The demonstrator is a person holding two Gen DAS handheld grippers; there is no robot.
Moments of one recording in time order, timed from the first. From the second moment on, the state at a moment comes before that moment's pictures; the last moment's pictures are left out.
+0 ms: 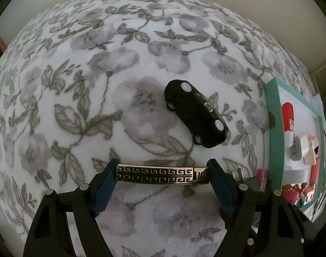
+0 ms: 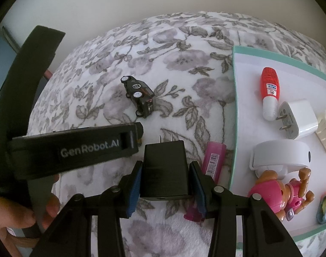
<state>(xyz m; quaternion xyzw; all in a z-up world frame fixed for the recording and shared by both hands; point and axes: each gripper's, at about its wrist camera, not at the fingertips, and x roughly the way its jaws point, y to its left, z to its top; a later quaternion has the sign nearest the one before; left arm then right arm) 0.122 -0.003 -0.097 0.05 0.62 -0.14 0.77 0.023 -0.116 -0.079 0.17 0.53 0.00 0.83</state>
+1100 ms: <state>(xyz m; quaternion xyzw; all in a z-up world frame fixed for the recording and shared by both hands) 0.098 -0.010 0.026 0.04 0.50 -0.16 0.85 -0.003 -0.172 -0.006 0.22 0.47 -0.02 0.85</state>
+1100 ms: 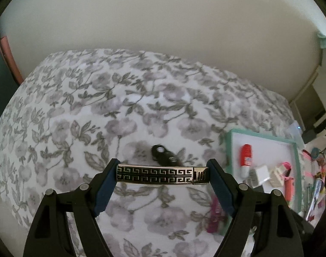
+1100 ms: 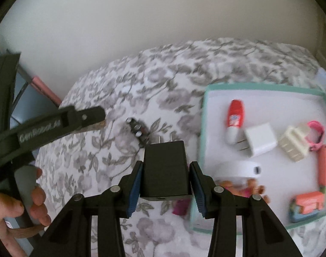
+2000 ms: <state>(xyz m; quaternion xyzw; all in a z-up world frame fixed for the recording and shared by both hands) 0.031 -0.195 0.021 0.15 0.48 -0.28 0.82 -0.068 -0.333 0.003 0.30 0.45 -0.18 0.82</state>
